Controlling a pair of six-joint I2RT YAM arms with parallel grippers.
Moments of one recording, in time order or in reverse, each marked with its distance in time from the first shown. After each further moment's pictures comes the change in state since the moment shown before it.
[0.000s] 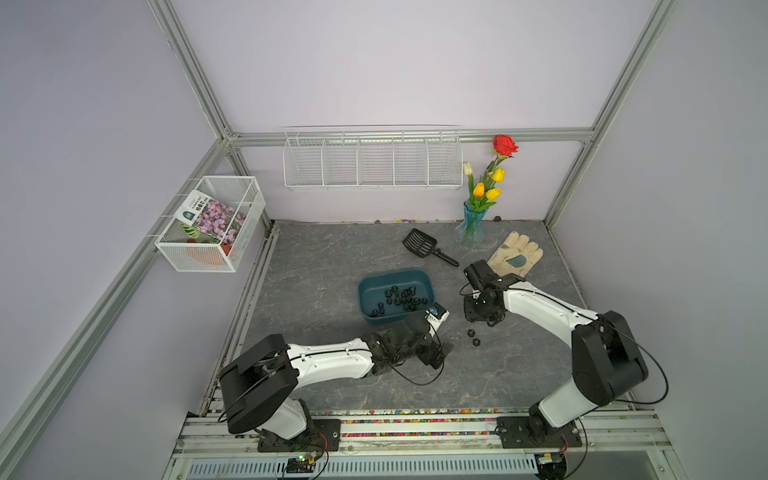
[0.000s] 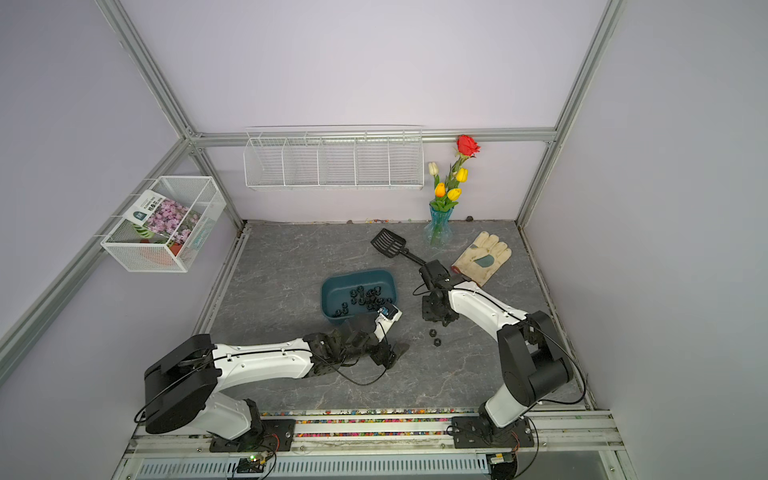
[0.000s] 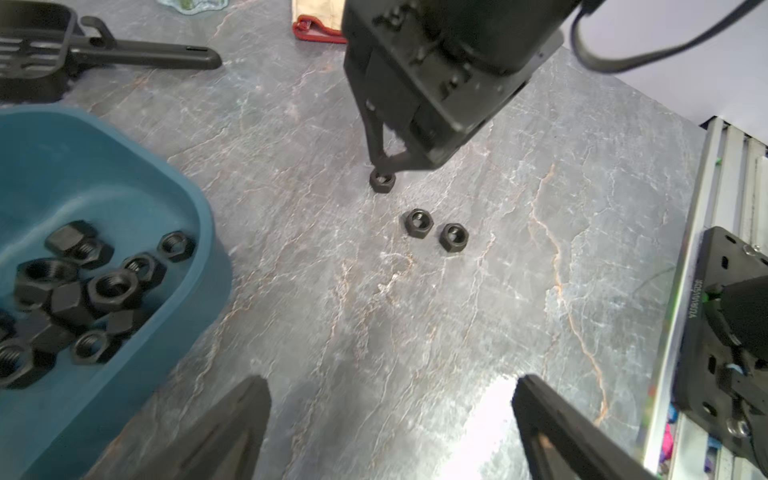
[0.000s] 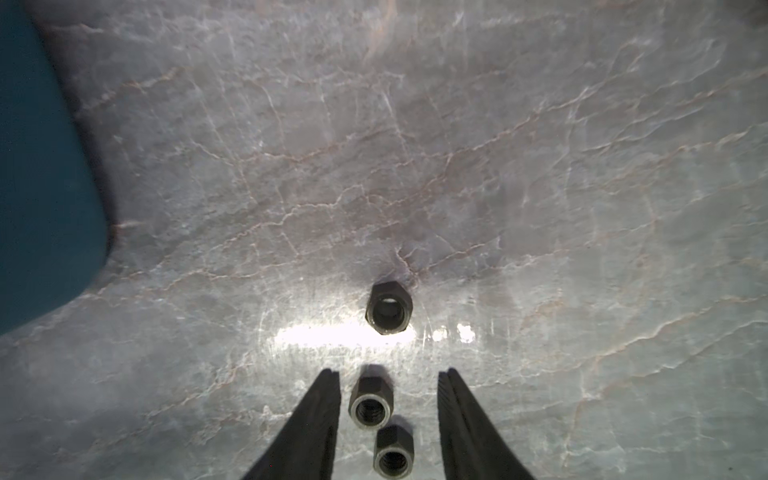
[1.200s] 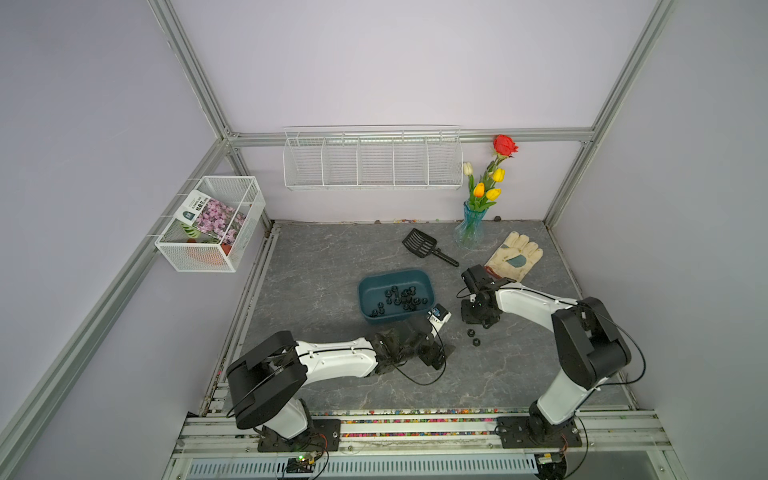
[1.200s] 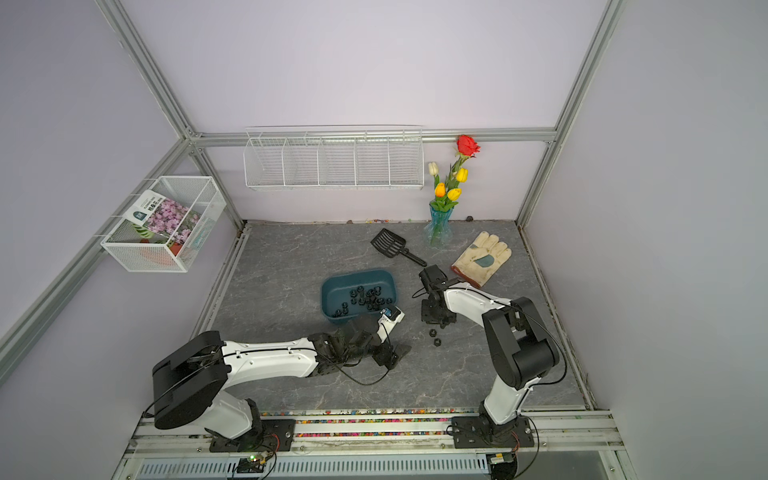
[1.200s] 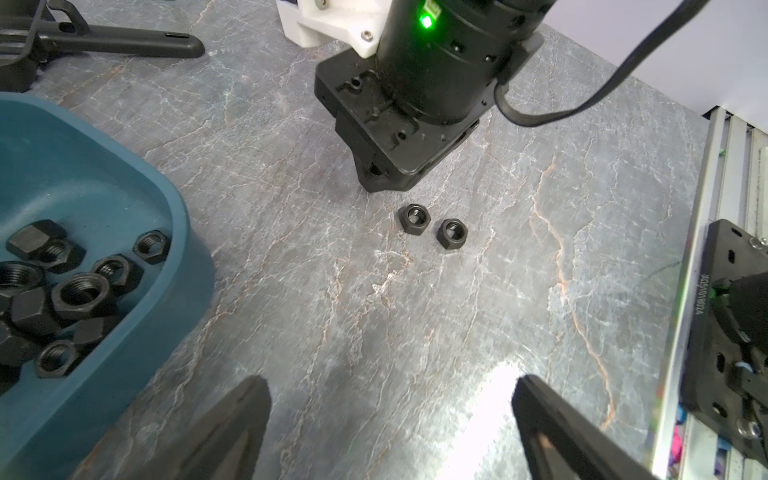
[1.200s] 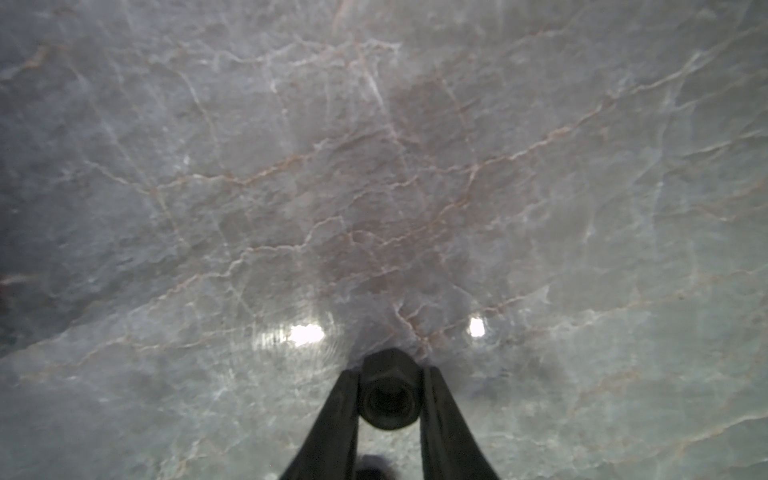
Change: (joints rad) left arm -0.001 0.038 0.005 0.021 0.014 0.002; right arm -0.023 0.116 -0.034 0.116 -0.023 0.010
